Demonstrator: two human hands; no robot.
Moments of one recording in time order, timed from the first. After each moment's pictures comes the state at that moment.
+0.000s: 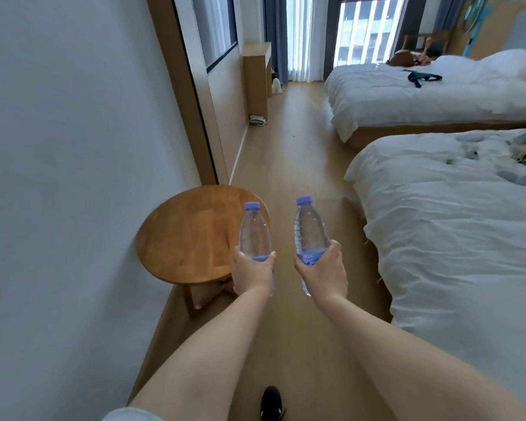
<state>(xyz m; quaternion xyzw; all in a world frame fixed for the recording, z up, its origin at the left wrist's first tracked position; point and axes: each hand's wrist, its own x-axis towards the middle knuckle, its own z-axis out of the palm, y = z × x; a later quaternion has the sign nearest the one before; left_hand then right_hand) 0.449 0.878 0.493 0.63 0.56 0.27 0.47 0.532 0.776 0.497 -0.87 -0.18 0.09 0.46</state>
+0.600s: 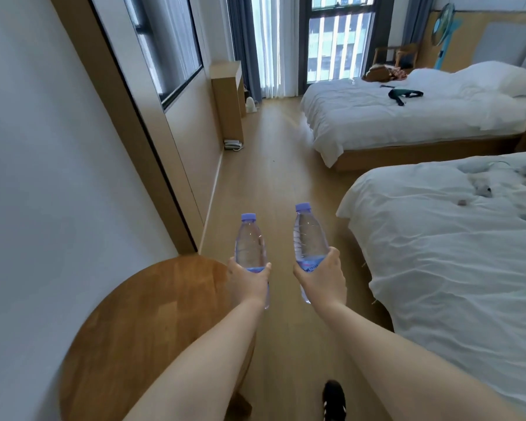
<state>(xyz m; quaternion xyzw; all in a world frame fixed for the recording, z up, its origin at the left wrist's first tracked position) 0.749 1.131 0.506 0.67 0.53 0.25 0.46 0.831 1.019 0.509 -0.87 -0.13 0.08 0.47</state>
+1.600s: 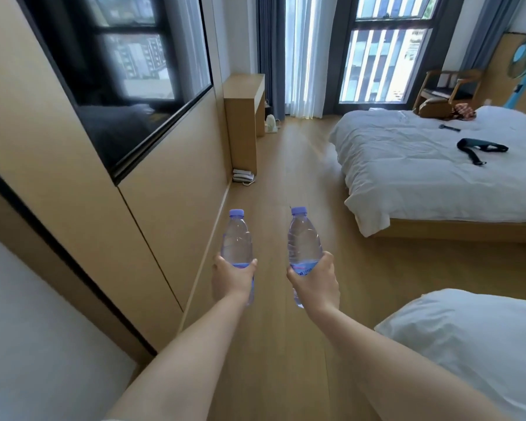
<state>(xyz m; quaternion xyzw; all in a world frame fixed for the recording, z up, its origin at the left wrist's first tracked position) 1.293 1.652 0.532 0.63 0.58 0.26 0.45 1.388 1.528 0.536 -0.87 -0.17 0.11 0.45</state>
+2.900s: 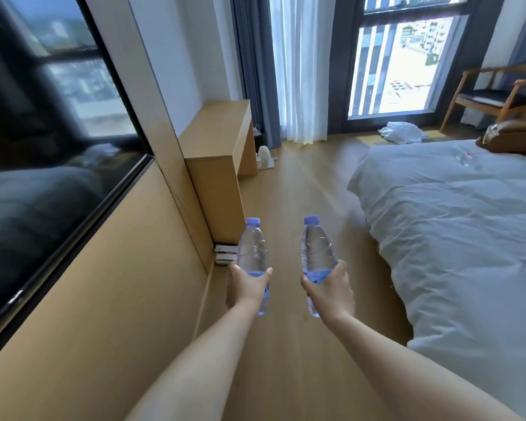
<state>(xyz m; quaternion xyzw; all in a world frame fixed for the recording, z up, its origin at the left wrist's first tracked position) 2.044 2.296 0.525 0.67 0.55 0.21 0.46 2.133 2.166 0.520 -0.88 -0.12 0.12 0.45</state>
